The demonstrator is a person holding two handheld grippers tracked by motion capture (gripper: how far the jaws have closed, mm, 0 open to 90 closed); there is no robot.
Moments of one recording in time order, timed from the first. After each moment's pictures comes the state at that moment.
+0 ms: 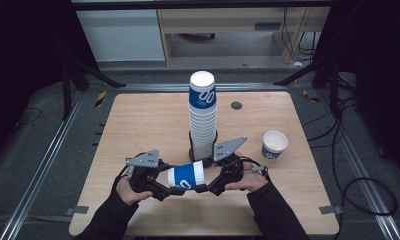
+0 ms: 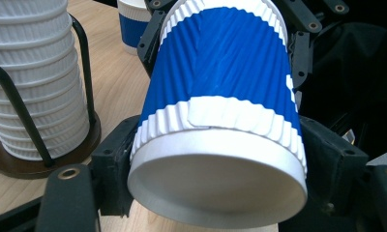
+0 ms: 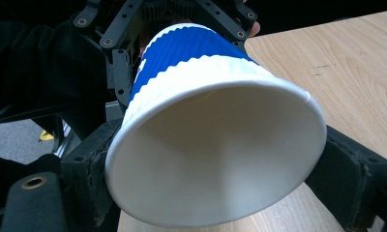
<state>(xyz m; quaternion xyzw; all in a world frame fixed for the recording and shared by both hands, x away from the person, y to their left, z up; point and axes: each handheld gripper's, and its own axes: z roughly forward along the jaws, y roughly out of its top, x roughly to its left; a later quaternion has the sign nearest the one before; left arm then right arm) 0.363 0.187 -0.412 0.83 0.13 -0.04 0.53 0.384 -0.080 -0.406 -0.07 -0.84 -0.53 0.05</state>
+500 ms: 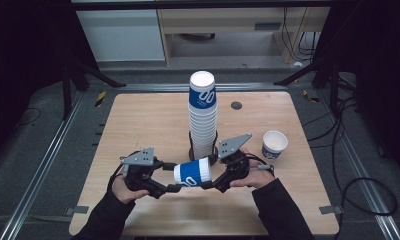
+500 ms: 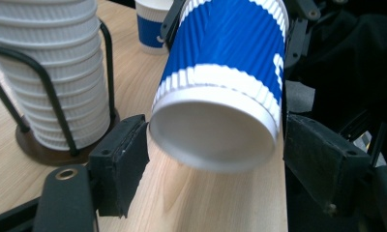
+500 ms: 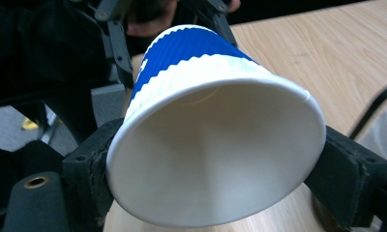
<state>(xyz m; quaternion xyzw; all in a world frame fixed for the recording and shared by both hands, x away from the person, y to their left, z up) 0.364 0.200 -0.407 0.84 0.15 -0.01 0.52 0.388 -0.094 -0.396 -0.08 -0.86 -0.50 0.02</state>
